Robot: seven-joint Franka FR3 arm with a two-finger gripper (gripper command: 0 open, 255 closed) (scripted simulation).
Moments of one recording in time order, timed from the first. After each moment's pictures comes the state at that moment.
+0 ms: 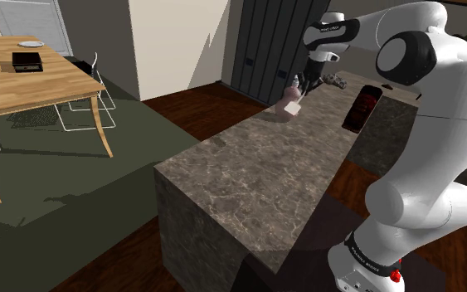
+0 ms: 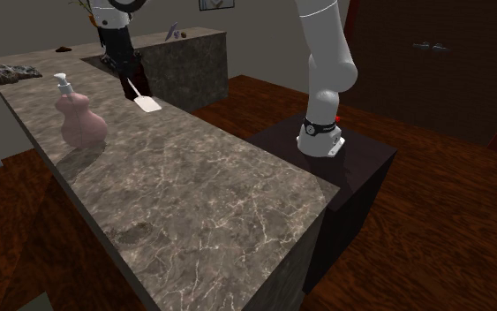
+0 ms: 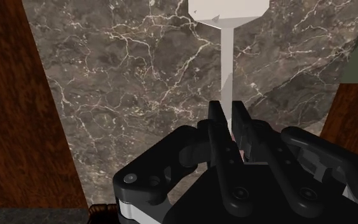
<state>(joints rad) -0.67 0.41 -0.01 -1.43 -0.05 1.89 0.82</state>
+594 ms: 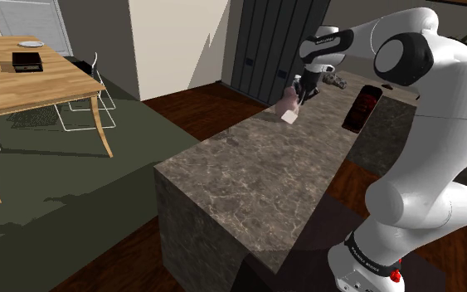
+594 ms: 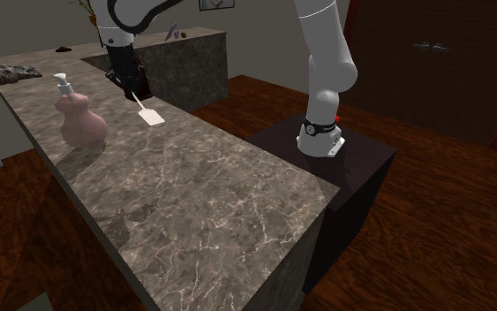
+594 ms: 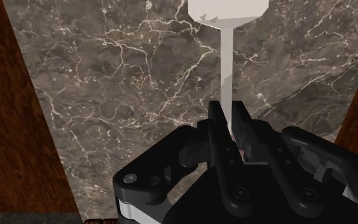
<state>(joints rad) -0.67 0.43 -0.01 -1.52 -0.05 2.00 0.83</state>
